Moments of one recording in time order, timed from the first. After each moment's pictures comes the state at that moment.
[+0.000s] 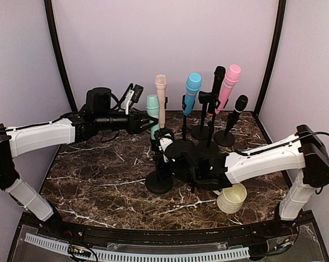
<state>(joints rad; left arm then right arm) -0.64 1.51 1.13 0.12 0.56 -0.21 1.25 1.71 1.08 0.13 0.53 0.29</state>
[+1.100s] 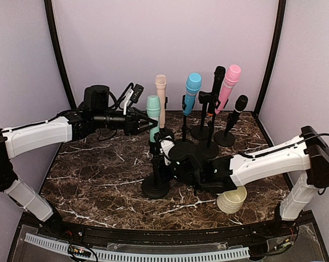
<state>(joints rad) -0.64 1.48 1.14 0.05 0.68 -0.13 1.27 1.67 1.05 0.16 0.47 0.31</state>
